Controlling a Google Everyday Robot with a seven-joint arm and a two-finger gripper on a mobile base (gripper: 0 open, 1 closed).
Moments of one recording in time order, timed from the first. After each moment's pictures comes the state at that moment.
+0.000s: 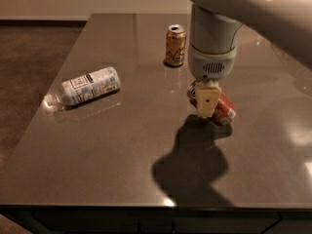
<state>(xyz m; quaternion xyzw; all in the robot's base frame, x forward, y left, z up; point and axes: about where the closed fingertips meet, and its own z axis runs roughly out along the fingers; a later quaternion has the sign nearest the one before) 0.491 -0.113 0.900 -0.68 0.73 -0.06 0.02</state>
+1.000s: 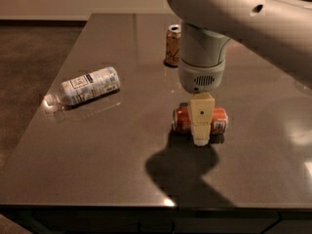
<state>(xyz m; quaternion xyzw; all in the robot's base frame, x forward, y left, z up) 0.479 -0.096 0.873 -0.71 0.71 -0.03 0.00</state>
